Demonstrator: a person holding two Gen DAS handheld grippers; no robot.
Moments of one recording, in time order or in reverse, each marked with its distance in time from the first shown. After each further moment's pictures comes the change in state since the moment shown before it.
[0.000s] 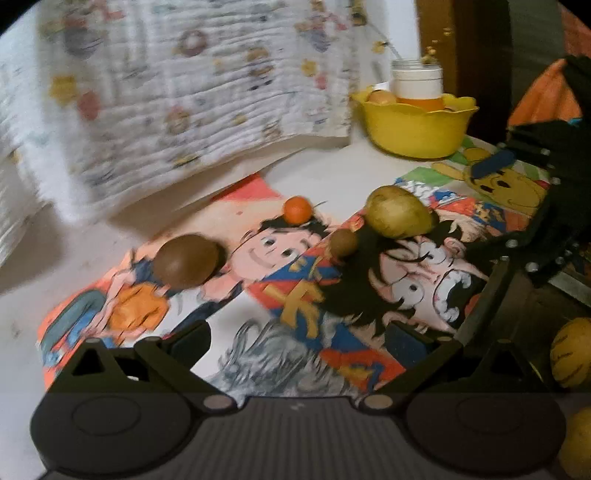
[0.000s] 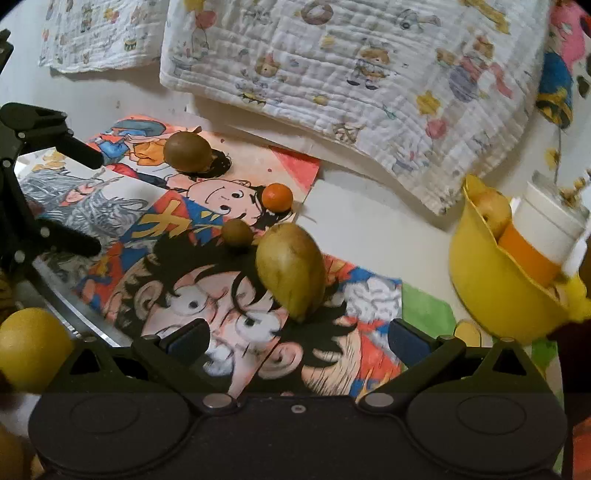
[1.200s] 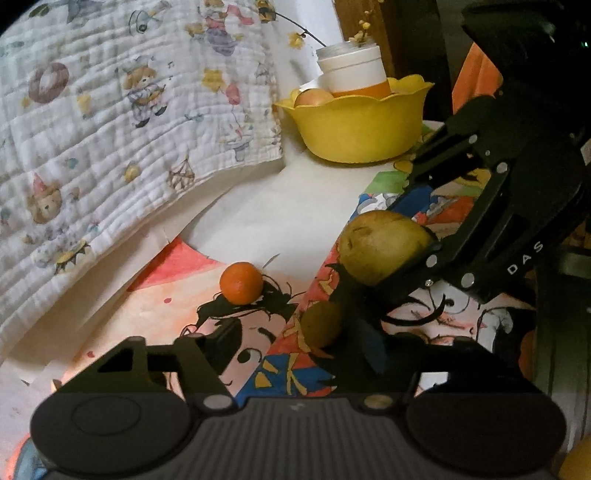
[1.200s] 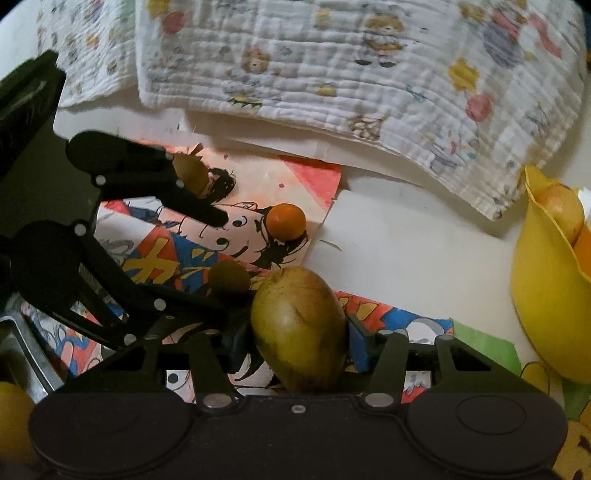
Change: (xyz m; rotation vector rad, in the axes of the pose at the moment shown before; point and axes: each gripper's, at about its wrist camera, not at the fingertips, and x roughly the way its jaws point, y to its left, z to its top) left arm 0.089 -0.010 0.048 0.256 -0.081 -0.141; right arm 0.066 -0.029 0.025 0.103 -0.010 0.184
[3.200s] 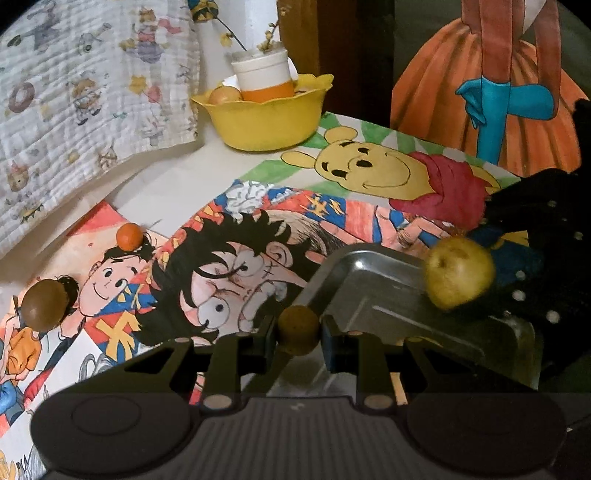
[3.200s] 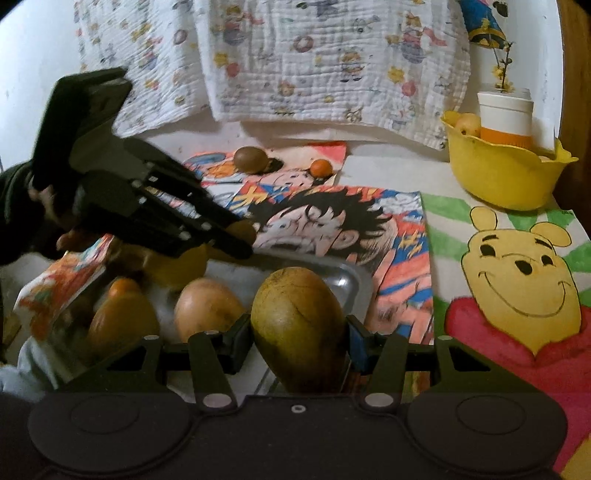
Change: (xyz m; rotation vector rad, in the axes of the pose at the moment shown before) left arm -0.087 -0.115 0.016 -0.127 0.133 -0.126; right arm -0.185 0.050 -0.147 0.152 -0.076 0.072
